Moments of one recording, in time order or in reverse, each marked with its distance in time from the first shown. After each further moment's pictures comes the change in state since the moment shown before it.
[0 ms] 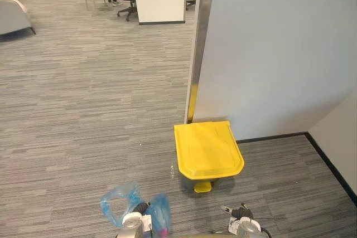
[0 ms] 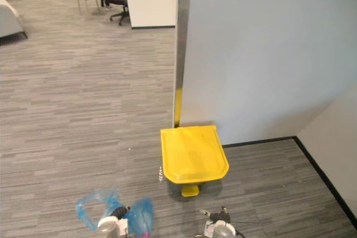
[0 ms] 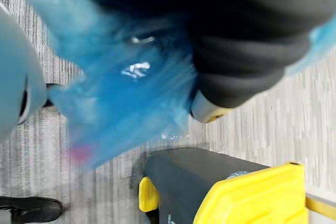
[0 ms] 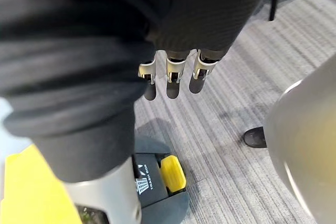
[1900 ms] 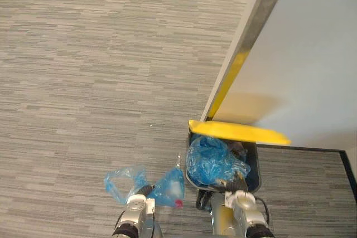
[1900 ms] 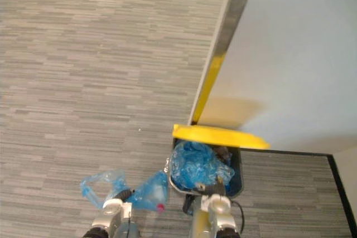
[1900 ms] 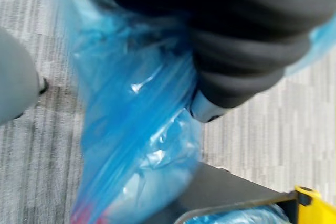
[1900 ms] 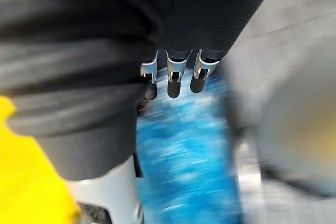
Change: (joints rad) left arm -0.125 0.019 -0.100 -0.065 0.022 -0.012 0.003; right arm -0.169 -0.070 0.254 -0.304 0.032 -0.019 -0.024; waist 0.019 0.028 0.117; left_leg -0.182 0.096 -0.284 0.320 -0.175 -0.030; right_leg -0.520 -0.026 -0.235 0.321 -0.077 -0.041
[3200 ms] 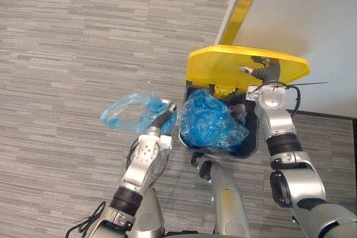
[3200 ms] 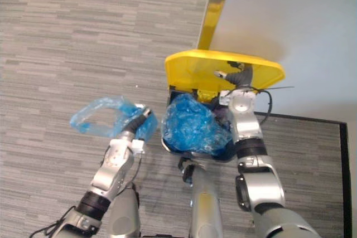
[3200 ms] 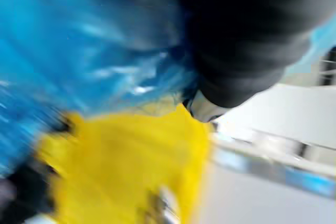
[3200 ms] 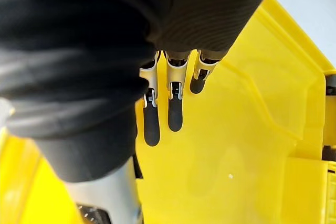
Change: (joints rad) left arm -0.157 0.127 -0.464 -0.983 -0.362 -0.150 0.034; right arm -0.633 -0.314 0.012 -0.106 0.120 0.057 -0.078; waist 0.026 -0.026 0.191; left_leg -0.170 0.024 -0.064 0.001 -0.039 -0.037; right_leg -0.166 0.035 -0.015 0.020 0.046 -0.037
